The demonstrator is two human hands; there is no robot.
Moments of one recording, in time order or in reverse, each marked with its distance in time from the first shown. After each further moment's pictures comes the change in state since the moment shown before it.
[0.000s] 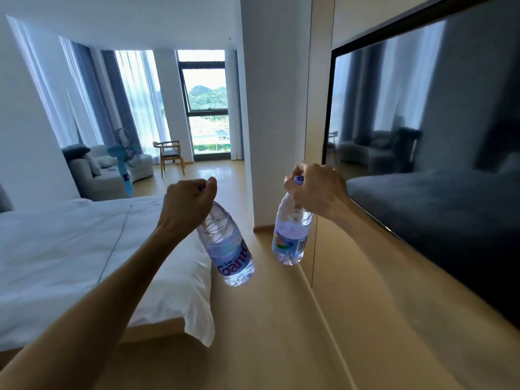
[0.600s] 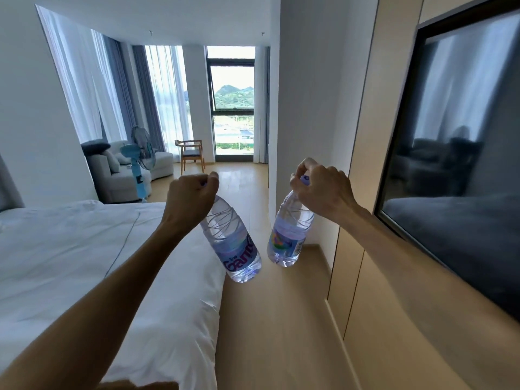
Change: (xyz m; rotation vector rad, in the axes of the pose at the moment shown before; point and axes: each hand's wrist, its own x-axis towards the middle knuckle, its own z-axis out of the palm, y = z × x) left_hand 0.248 -0.186 0.136 -0.017 0.086 -0.066; right_hand 0.271 0.047 0.223 0.084 -0.035 -0.139
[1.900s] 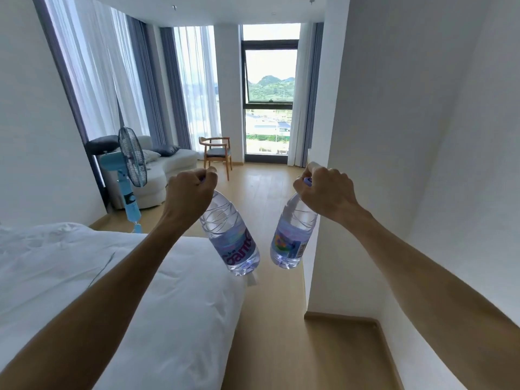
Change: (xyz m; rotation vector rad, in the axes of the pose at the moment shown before) left_hand 0.566 -0.378 0.388 0.142 0.144 -0.004; right_hand 0.606 0.279 0.476 0.051 -0.068 -0.042
